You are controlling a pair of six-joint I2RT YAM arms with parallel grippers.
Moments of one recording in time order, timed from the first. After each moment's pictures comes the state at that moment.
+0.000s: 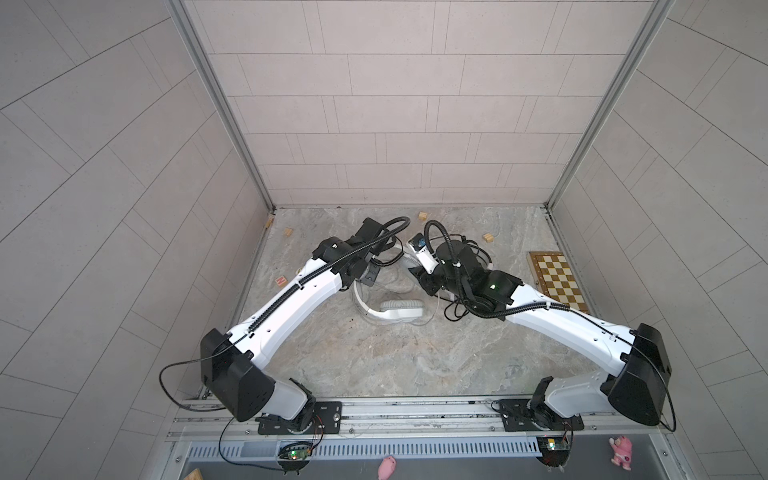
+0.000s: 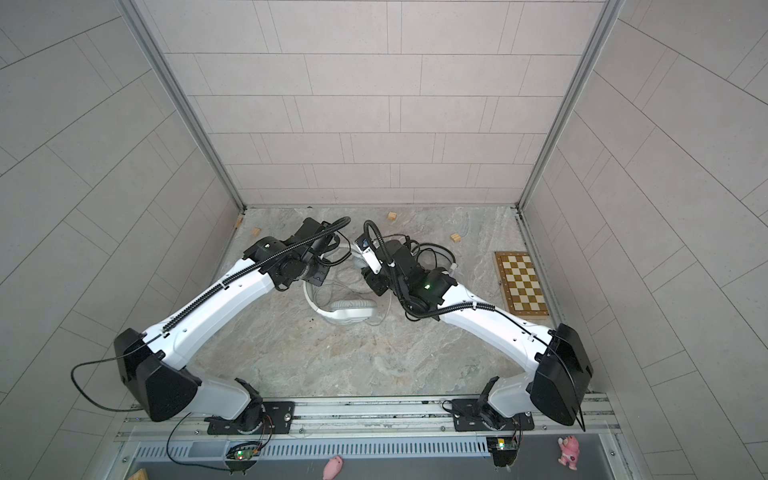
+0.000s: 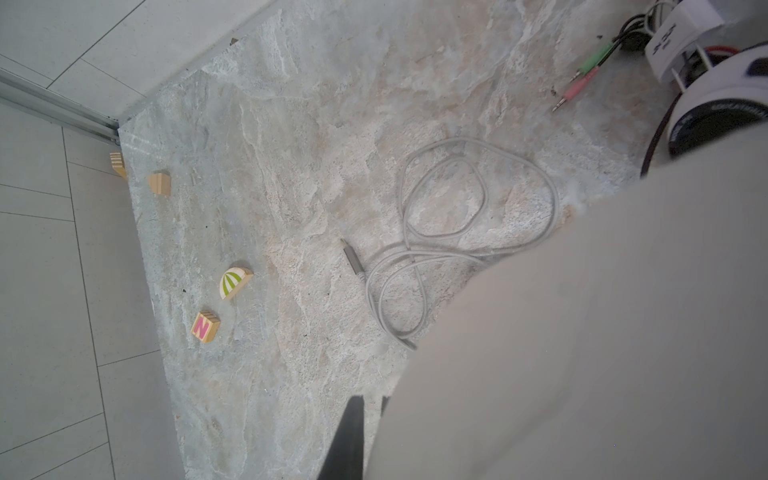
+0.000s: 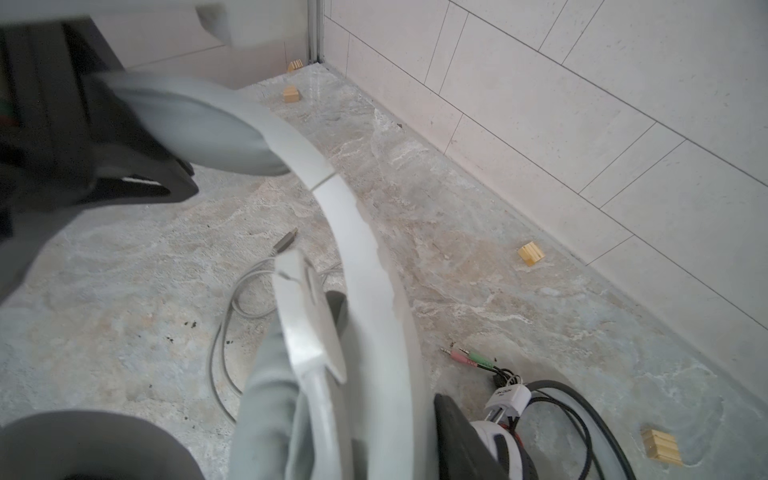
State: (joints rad) left arm -0.63 1.45 1.44 -1.07 -0.36 -0.13; right arm 0.80 1.38 1.17 -0.30 0.16 -0.06
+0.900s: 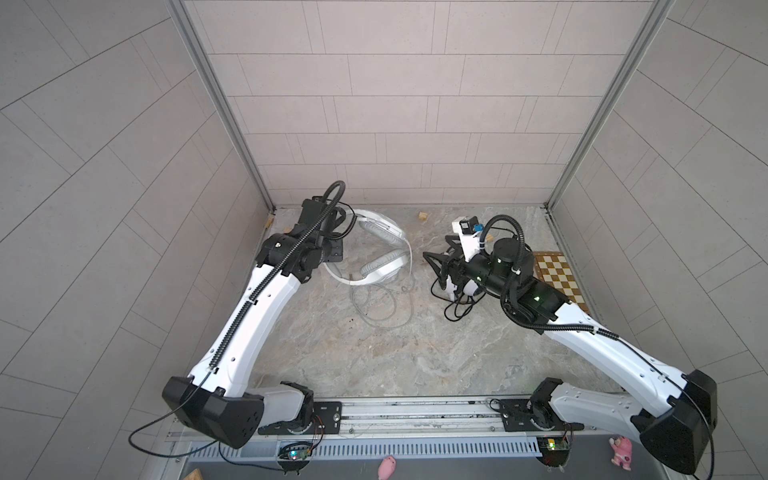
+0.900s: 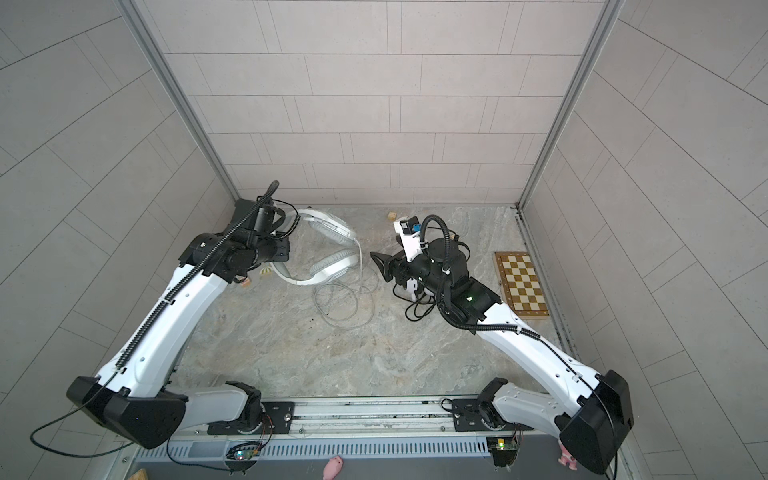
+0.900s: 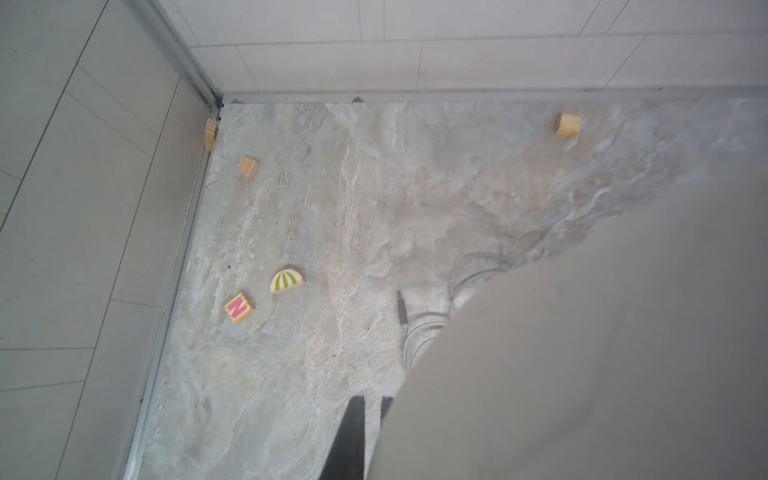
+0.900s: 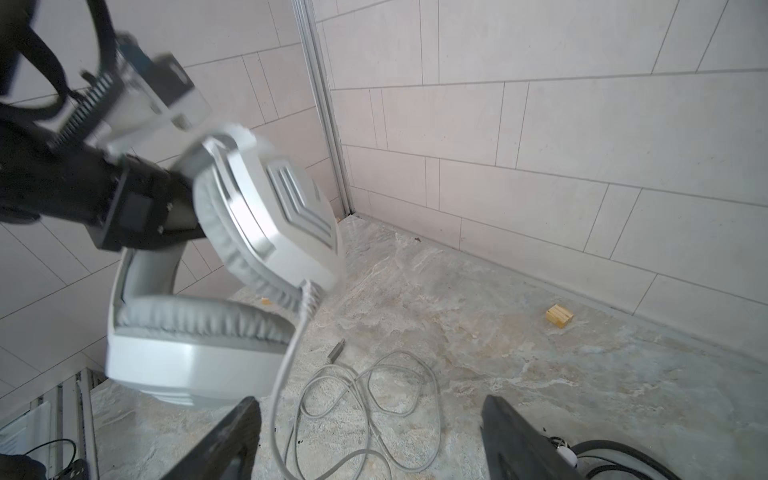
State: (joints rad) left arm -0.33 1.31 1.55 -1.05 -0.26 -0.28; right arm 0.60 1.14 0.94 0.02 -0.16 0.15
